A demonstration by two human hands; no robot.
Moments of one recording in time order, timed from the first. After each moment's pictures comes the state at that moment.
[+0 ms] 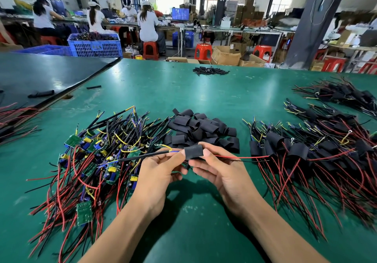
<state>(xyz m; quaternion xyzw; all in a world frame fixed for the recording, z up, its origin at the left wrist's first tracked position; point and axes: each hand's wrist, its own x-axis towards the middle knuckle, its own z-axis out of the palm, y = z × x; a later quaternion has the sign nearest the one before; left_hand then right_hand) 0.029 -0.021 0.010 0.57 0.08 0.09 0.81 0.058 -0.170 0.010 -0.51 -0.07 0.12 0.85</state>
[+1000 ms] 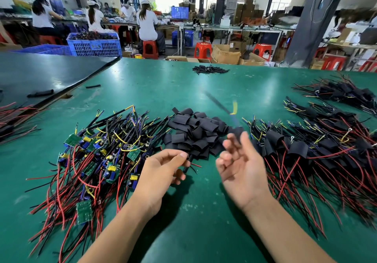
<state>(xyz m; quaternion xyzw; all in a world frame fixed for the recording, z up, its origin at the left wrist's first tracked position) 0.030 -0.020 0.009 0.65 0.11 0.06 0.75 0.066 -0.185 0.029 -0.32 0.08 0.11 0.94</state>
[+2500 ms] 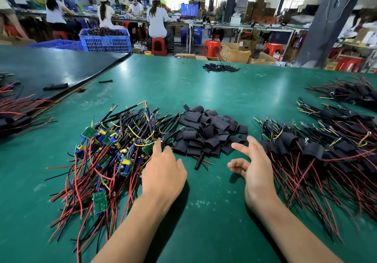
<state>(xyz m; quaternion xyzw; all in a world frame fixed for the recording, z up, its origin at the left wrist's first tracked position) 0.028 -0.007 0.010 0.95 0.20 0.08 0.24 0.074 -0.182 -0.002 -0.61 0.06 -0.07 0.79</state>
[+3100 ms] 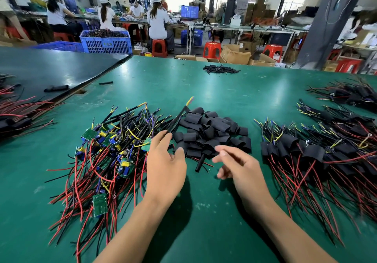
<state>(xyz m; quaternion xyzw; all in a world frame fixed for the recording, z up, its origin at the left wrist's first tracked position) 0.031 -0.012 0.015 0.79 0.14 0.24 0.55 0.065 -0.176 -0.005 -0.69 -0.07 -0.01 0.72</state>
